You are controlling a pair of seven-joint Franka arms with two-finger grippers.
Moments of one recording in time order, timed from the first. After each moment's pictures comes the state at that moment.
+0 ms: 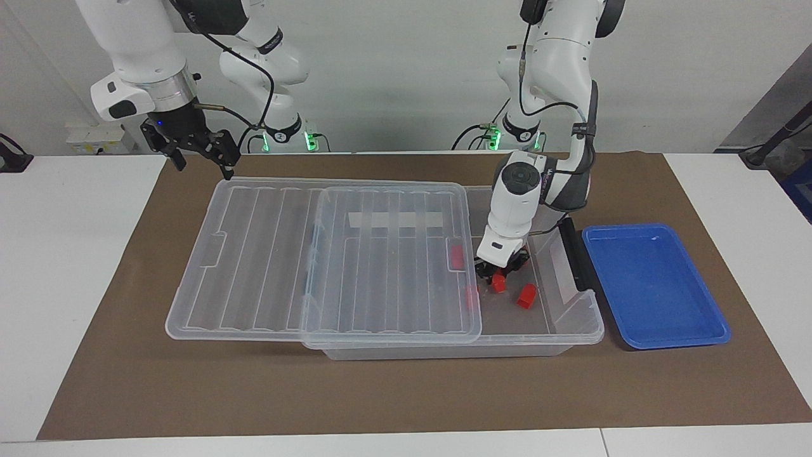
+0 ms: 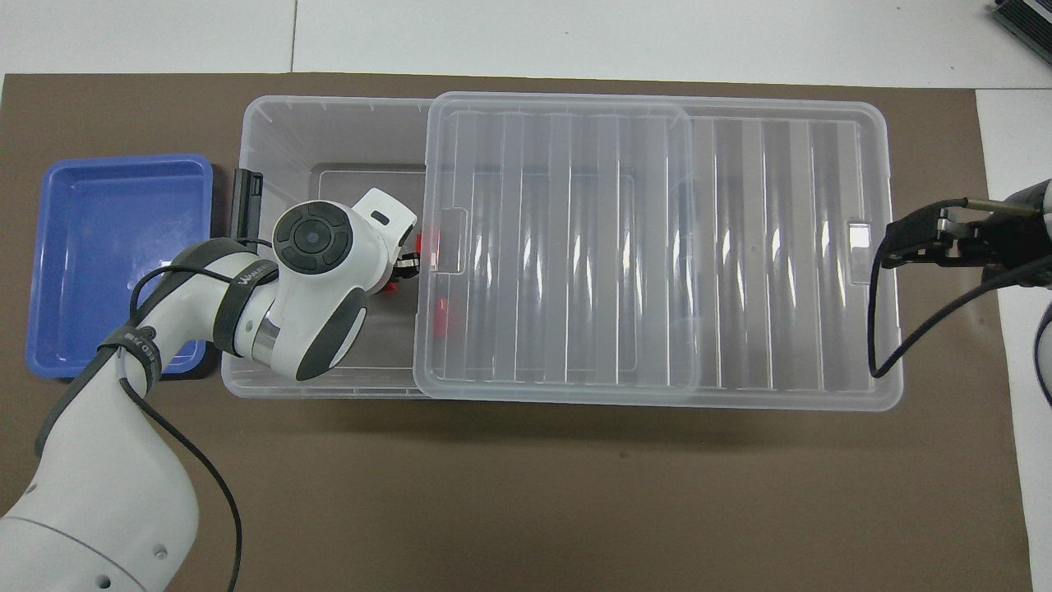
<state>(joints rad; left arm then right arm) -0.30 0.36 -0.12 -1.94 0.16 2.36 -0.64 -0.03 -0.01 0.08 -1.56 -0.05 1.55 0.30</state>
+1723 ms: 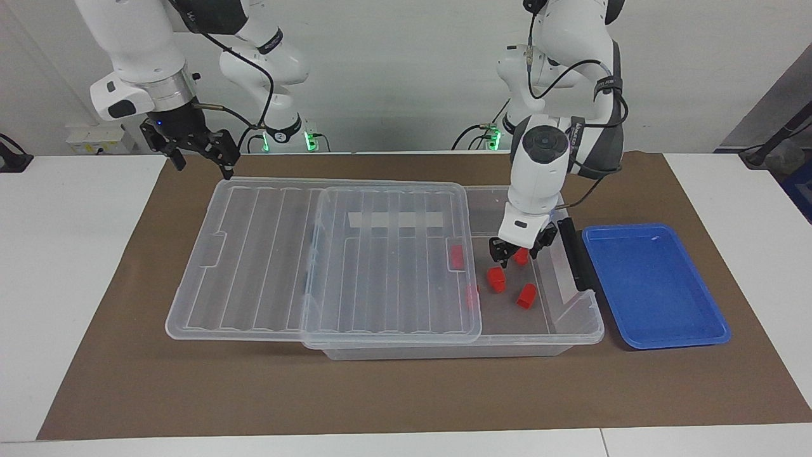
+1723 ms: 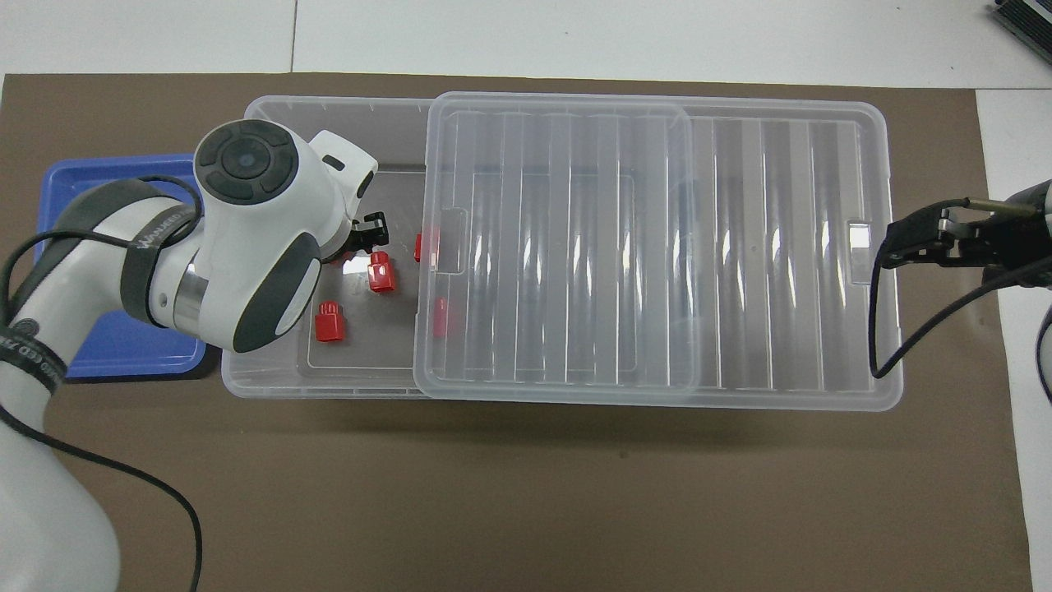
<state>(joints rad) -0.29 0.26 -0.10 -1.71 0.14 1.98 -0.64 -0.03 -0.01 0.09 -1.56 -0.05 1.55 0.30</state>
